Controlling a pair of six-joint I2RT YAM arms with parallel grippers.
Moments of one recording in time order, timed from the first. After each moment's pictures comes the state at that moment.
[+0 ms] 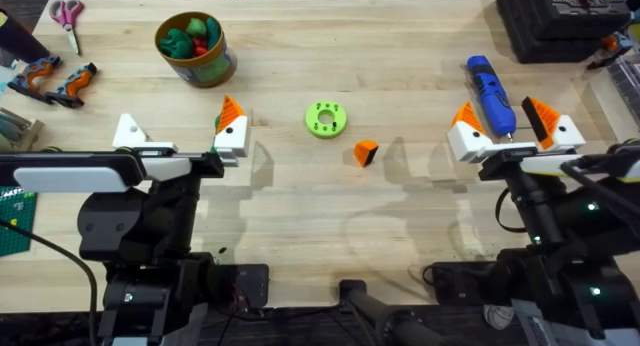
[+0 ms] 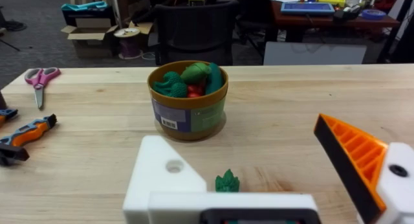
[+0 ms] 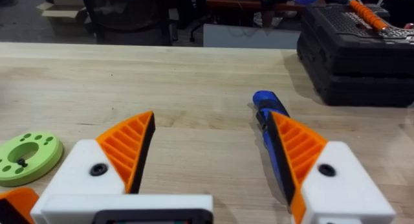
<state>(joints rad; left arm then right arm) 0.00 0.00 0.01 -0.02 0.00 0.00 0.00 0.00 0.01 -0.10 -0.02 0.01</state>
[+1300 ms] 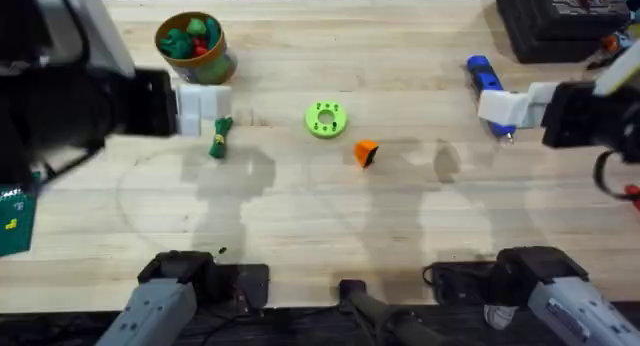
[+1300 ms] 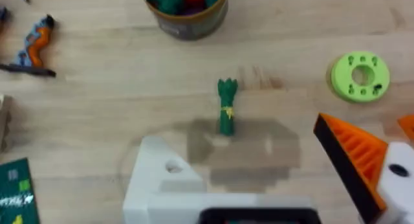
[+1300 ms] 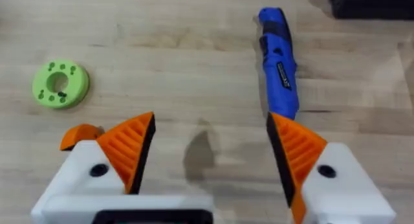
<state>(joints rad) 0.00 0.85 1.06 -1.05 0.00 0.05 0.00 0.73 0.90 -0.93 -0.03 0.01</state>
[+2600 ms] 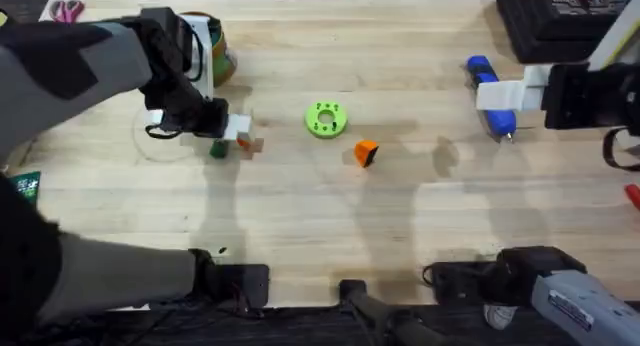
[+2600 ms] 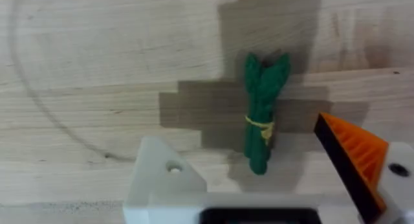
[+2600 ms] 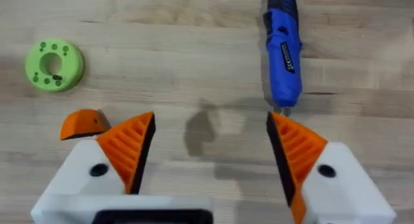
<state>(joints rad) 0.07 1.58 0.95 -0.82 0.00 0.12 0.00 0.91 1.04 -1.06 -0.03 0.01</state>
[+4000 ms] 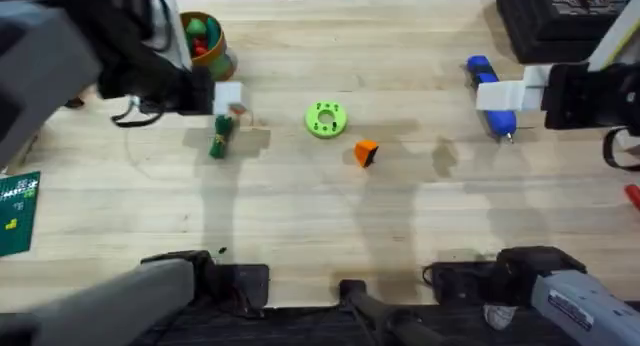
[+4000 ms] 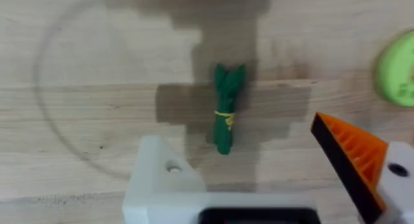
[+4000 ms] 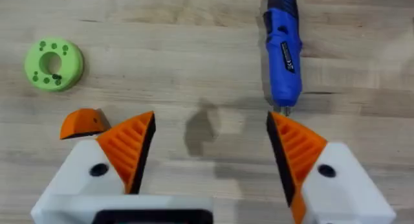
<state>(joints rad) 0.09 1.36 1.03 -0.91 0.12 0.05 0.00 0.91 1.04 -1.06 -0.03 0.01</state>
